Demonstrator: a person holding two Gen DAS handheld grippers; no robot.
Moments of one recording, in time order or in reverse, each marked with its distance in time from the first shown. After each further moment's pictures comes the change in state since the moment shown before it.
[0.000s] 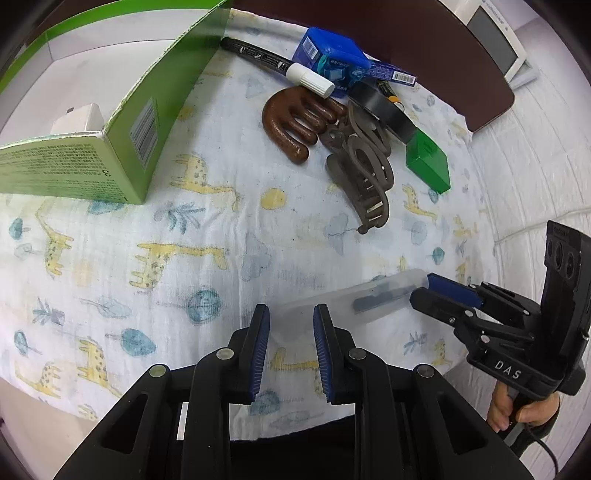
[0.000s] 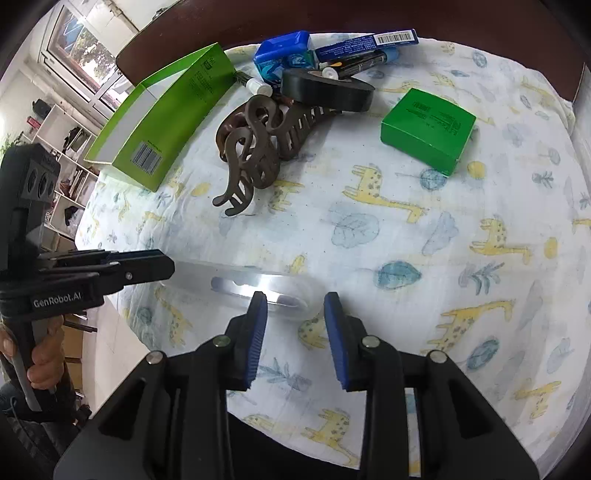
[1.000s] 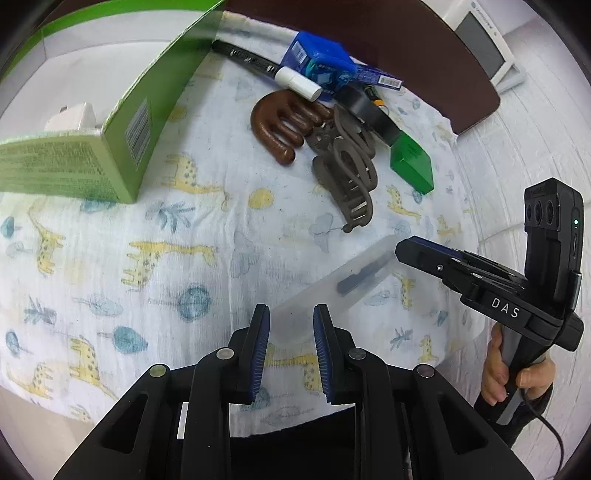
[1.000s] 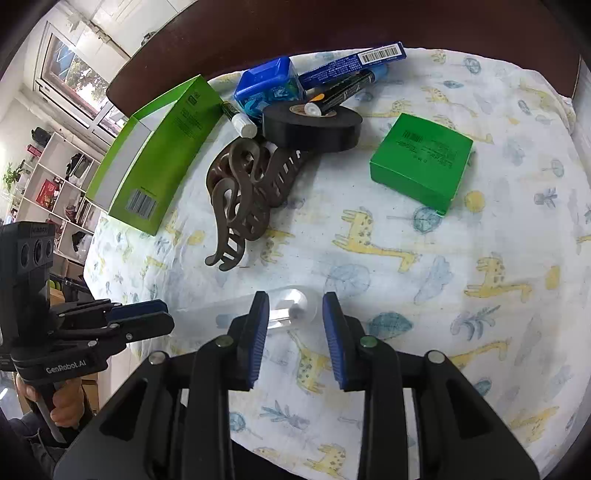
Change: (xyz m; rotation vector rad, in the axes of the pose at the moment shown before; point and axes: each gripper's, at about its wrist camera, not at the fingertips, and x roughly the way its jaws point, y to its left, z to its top) left arm -0.004 0.004 -0.001 -0.022 0.010 -0.074; right arm 0.007 -0.009 0.033 0.038 -0.029 0.029
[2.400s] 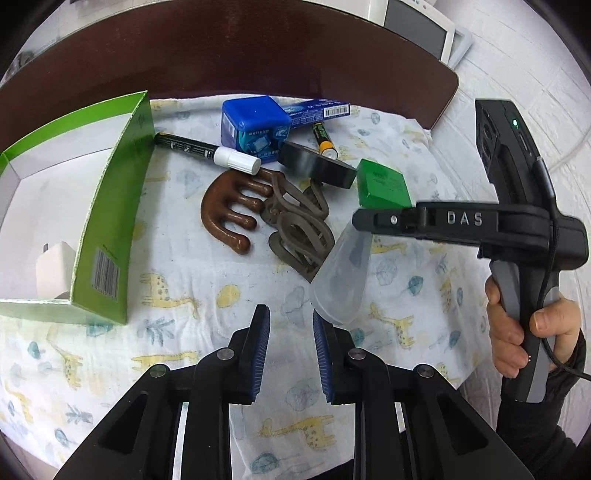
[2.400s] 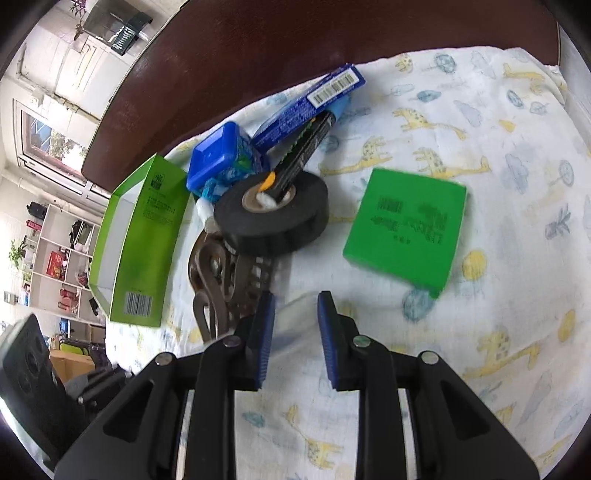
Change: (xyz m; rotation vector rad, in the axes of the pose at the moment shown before) left arm -0.010 -0.050 0.026 0.302 -0.173 0.108; right arm -0.005 -0.022 0.033 0.211 -0.081 0.072
